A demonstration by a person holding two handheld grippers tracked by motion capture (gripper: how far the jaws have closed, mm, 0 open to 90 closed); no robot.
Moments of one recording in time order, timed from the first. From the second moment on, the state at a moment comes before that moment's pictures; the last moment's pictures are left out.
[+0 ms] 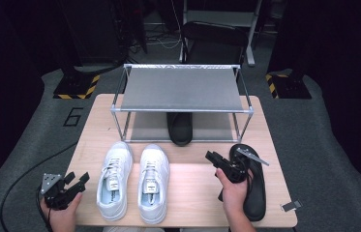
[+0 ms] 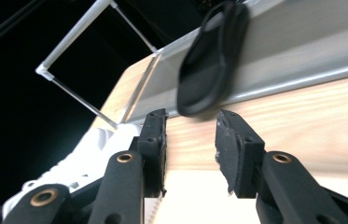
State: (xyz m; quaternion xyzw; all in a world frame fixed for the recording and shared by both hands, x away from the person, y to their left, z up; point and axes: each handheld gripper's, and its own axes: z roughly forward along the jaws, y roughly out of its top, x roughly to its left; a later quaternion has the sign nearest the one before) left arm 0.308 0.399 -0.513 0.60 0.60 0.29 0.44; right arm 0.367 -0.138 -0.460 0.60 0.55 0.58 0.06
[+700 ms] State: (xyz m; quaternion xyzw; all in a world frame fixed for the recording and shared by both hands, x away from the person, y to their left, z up) left arm 0.312 0.396 -0.515 0.60 0.60 0.29 0.44; right arm 0.319 -0.212 -0.485 0.64 0.56 0.51 0.15
